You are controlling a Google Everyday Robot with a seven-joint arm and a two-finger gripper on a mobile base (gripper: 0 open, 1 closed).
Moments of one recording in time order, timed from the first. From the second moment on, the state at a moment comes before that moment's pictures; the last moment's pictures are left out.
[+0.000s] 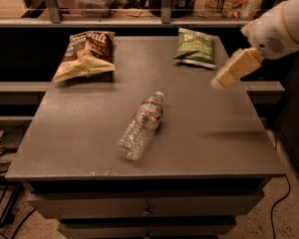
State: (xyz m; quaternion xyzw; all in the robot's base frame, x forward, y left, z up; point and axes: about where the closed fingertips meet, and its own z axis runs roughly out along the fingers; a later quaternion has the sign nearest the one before) arm 0.578 -0.185 0.961 -0.50 0.79 0.05 0.35
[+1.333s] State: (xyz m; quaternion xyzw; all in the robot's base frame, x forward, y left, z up) arm 0.742 -0.183 0.913 -0.35 0.80 0.12 0.47
